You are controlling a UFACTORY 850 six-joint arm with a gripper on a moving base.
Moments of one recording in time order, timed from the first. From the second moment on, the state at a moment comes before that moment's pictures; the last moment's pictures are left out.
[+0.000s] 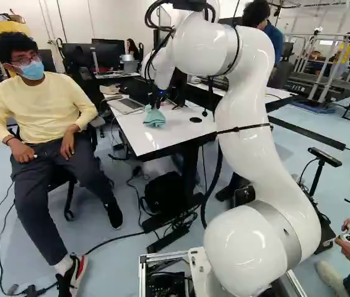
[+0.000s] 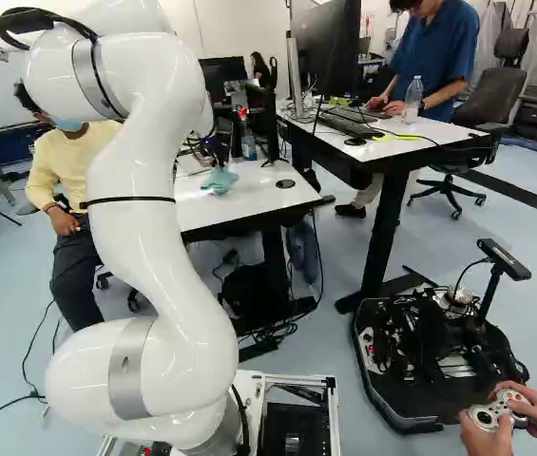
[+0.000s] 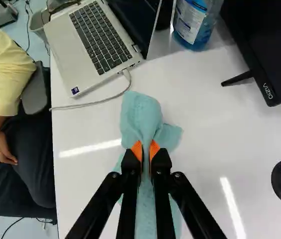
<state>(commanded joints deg) 12.3 -37.0 -92.3 6.4 -20.5 0.0</state>
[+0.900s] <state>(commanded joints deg) 12.3 -39.8 -92.0 6.4 -21.0 0.0</state>
